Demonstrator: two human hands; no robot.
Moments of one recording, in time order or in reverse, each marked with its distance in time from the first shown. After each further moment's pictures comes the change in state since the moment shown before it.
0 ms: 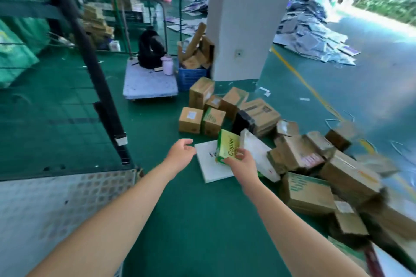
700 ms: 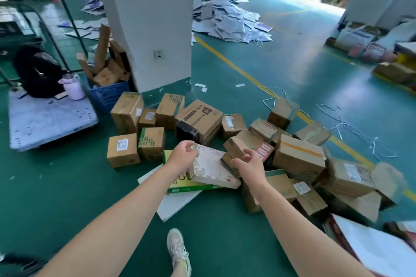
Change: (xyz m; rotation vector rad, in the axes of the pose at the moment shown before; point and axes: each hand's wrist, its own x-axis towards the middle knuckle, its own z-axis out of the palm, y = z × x) left_hand 0.224 0.156 0.216 0.189 -0.355 0.120; right_hand 0.221 0.002 -0.185 0.105 0.382 0.134
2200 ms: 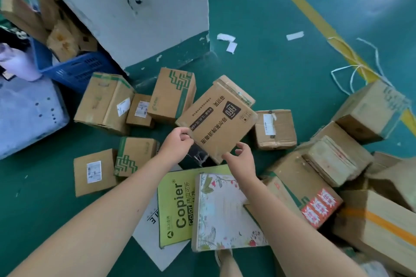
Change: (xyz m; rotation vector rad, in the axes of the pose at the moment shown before) left_hand 0.700 0.060 -0.029 0.131 0.024 -0.379; right_hand 0.670 -0.104 0.236 -0.042 -0.220 0.368
